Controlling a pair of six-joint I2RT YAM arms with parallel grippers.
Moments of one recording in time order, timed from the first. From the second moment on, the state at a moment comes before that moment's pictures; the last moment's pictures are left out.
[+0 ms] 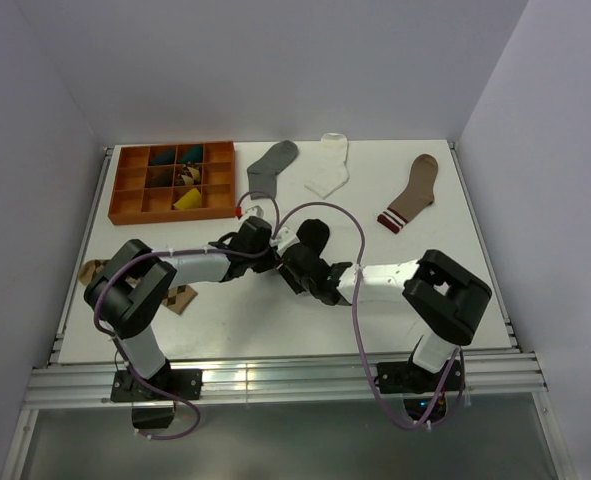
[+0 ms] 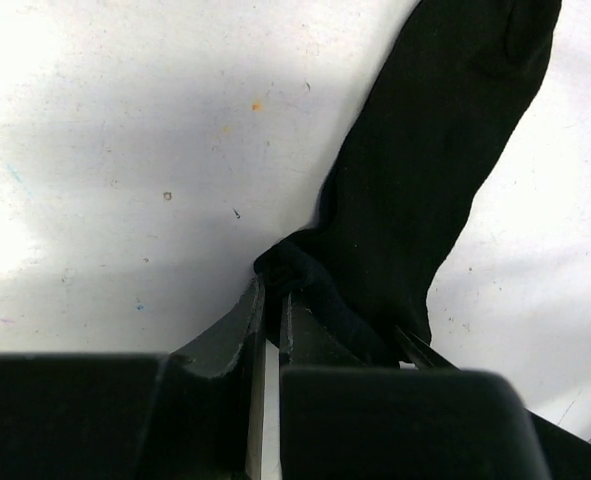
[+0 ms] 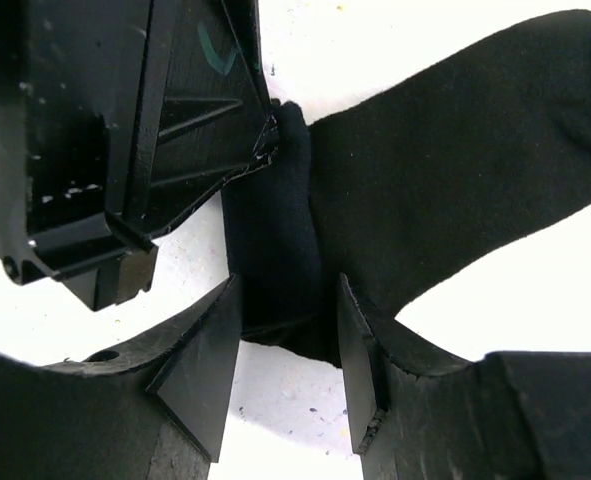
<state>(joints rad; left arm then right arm) -0.71 1.74 0.86 0.08 -0.08 -0.92 0.94 1.66 0.78 0.09 0.32 0.06</state>
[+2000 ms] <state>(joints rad) -0.64 1.75 0.89 0.07 0.00 -0.83 0.97 1.78 0.84 0.20 0.33 0.03</state>
